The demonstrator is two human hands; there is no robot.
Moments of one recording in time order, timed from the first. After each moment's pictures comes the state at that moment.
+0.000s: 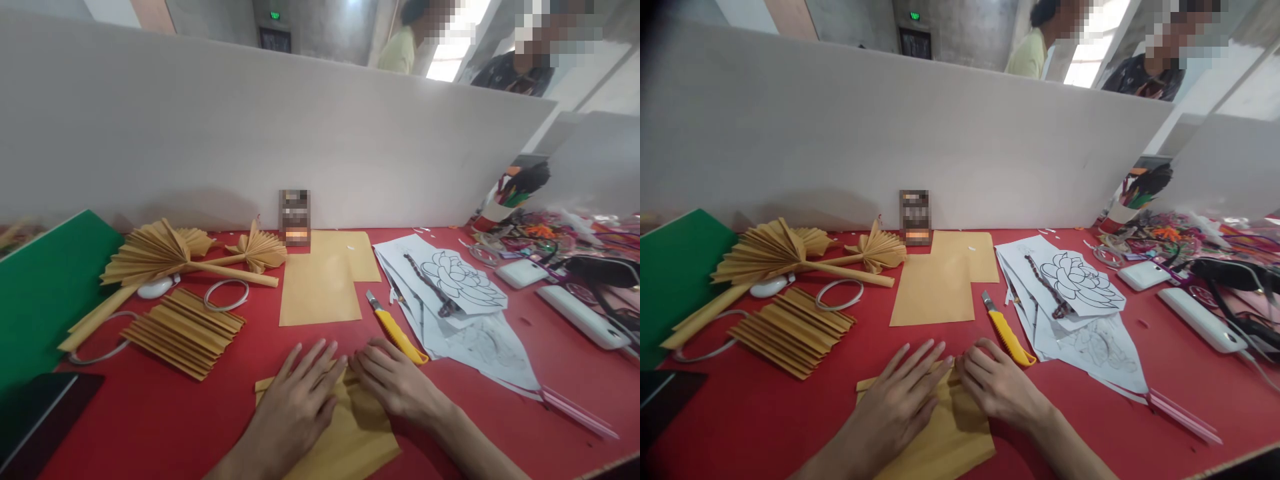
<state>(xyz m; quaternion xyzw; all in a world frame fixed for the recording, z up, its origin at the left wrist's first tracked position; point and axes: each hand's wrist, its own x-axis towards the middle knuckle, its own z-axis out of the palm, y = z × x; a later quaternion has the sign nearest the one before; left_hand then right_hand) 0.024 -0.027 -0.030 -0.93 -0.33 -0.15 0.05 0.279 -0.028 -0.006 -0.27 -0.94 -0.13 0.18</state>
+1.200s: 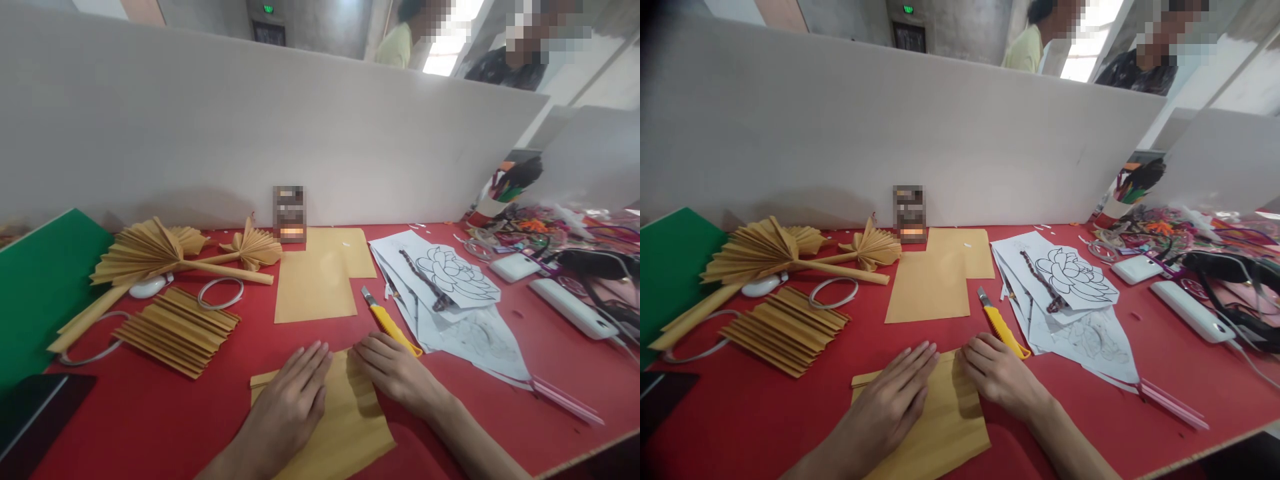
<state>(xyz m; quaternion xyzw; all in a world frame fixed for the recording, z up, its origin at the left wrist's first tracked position) 0.025 -0.031 -0.033 -0.92 -0.32 -0.20 0.02 0.290 -0.028 -0.001 -0.31 -0.93 -0.08 0.19</state>
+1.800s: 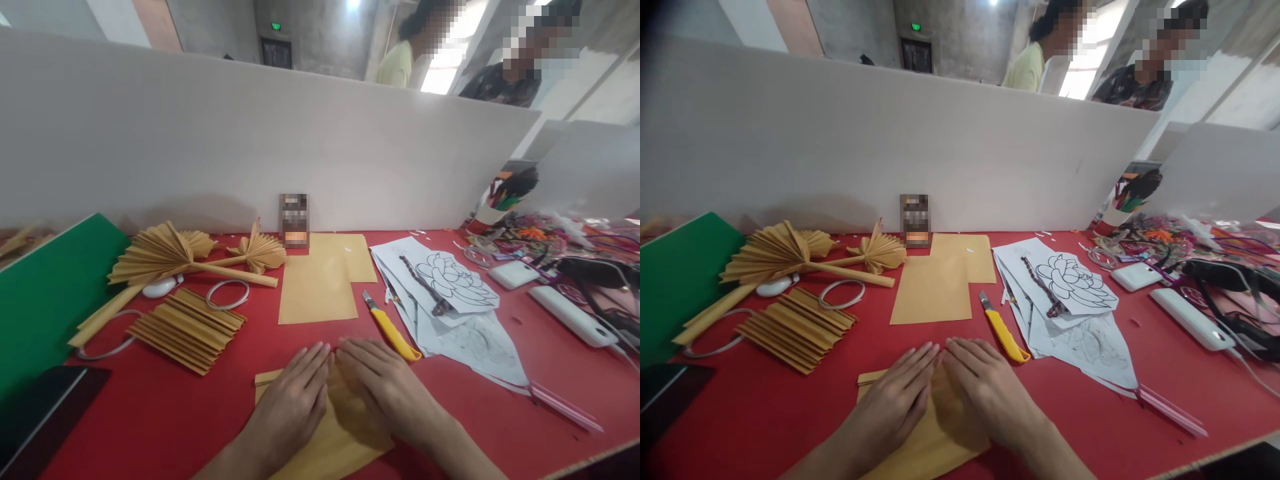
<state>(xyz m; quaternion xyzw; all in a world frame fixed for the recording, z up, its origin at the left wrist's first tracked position) 0.027 -0.032 -0.036 -0.91 -0.34 -0.23 -0.01 0.261 -0.047 0.009 -0.39 -0.90 0.02 0.20</state>
